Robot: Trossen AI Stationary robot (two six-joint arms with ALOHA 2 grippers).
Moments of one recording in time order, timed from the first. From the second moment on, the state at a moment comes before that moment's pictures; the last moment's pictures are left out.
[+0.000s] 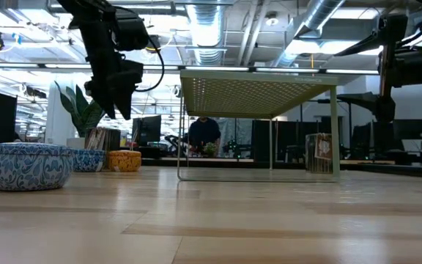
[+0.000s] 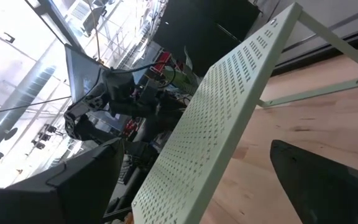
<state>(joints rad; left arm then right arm) 0.53 1.25 0.91 -0.79 -0.24 -0.13 -0.13 0.02 0.02 0.04 0.32 0.97</state>
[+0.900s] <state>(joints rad) 0.67 1.36 0.91 -0.87 -0.13 0.00 -0.13 0.02 0.02 0.03 0.32 0.97</state>
